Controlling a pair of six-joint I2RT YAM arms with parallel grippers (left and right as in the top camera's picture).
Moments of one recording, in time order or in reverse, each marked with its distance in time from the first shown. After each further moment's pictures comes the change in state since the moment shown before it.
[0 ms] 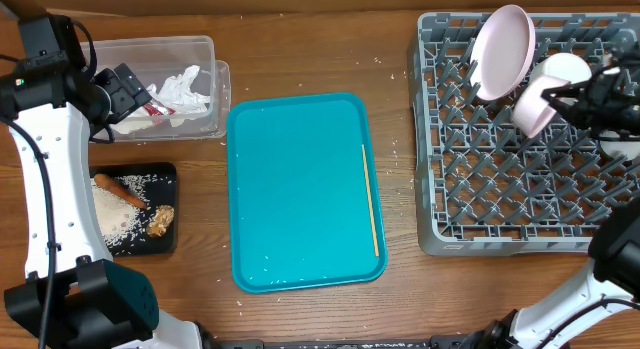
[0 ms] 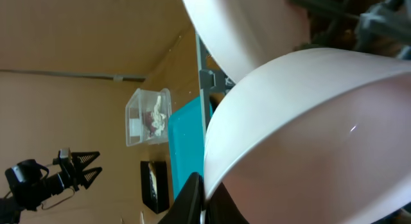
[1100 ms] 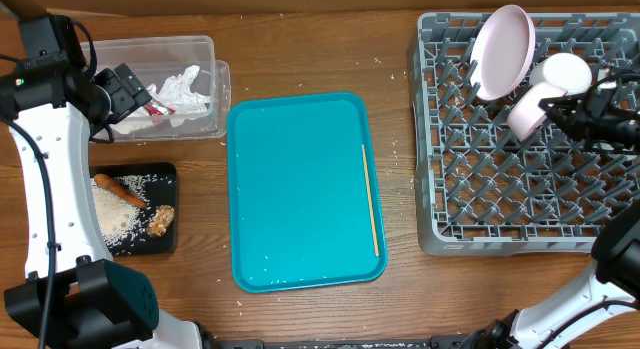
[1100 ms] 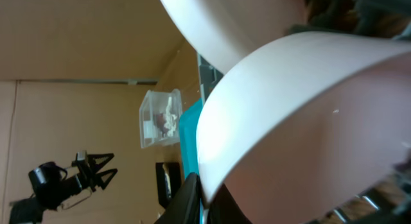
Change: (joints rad) left arm 0.000 0.000 0.000 0.000 0.000 0.000; right arm -0.027 -0.002 -0.102 0.053 -0.039 0.024
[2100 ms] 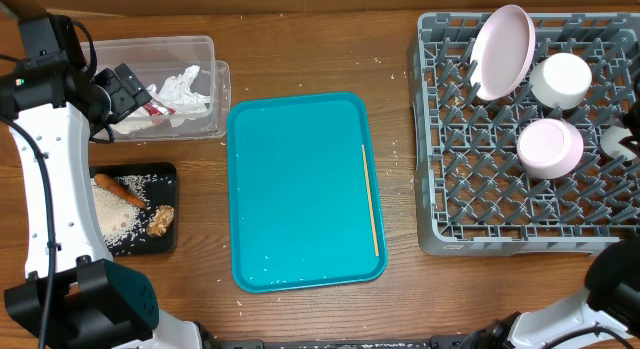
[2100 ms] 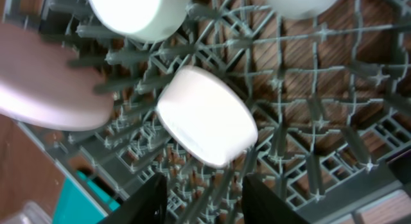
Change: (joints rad) left arm 0.000 0.000 0.000 0.000 0.000 0.000; right arm 0.004 -0.181 0.238 -0.193 0.838 0.496
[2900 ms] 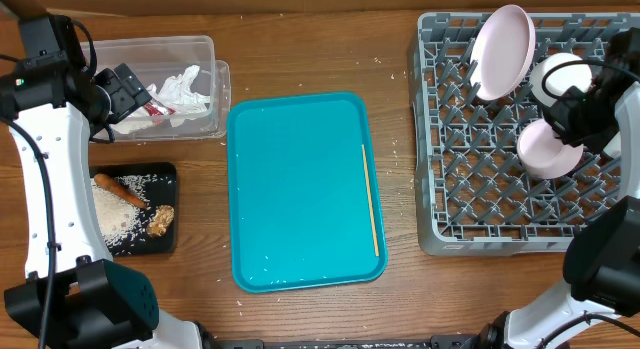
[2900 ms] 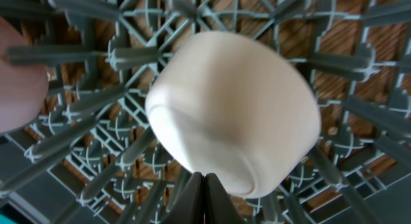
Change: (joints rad) left arm 0.000 0.000 0.000 0.000 0.000 0.000; right arm 0.265 0.038 -0.202 0.188 0.286 0.111
